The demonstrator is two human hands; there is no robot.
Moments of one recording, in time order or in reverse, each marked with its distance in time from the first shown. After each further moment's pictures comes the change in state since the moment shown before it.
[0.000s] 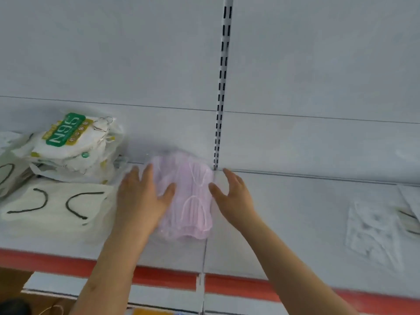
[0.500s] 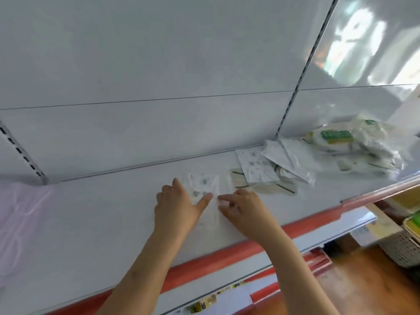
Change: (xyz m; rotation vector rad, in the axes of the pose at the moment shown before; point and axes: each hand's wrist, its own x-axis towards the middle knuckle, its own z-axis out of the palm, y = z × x) left_hand -0.134 0.329 0.159 -0.104 -0.399 0.331; right_hand -0.109 0.249 -0.254 -0.394 0.226 0.153
